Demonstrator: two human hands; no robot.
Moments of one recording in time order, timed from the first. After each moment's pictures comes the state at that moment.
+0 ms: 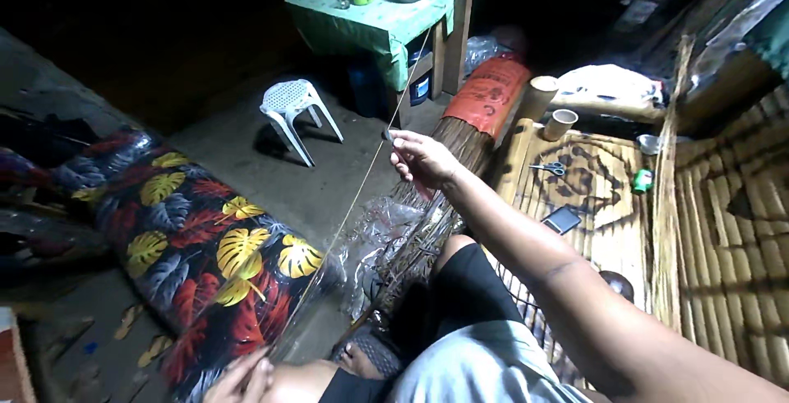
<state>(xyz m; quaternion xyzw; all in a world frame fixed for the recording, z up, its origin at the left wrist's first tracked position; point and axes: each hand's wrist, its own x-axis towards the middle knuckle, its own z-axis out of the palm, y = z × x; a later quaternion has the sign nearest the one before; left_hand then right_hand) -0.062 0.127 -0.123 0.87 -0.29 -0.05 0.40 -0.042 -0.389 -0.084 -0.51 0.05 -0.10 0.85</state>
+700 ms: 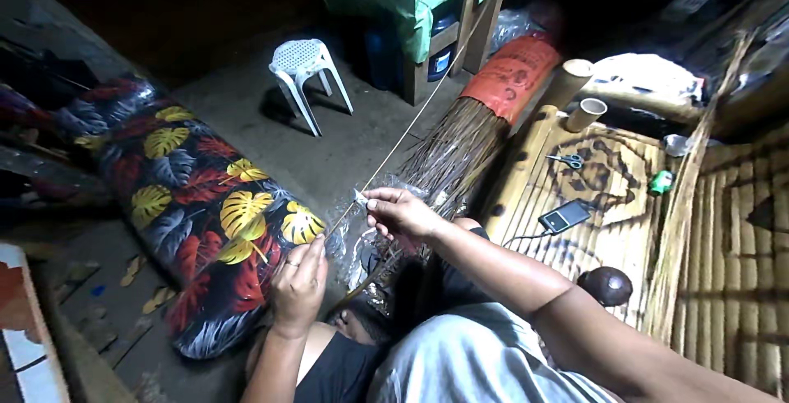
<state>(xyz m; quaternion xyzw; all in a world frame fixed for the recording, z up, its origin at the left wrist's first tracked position) -0.034 -0.007 -0.146 0.84 -0.40 0.28 0.24 -0.082 -0.265 -0.136 -0.54 0.03 0.05 0.84</state>
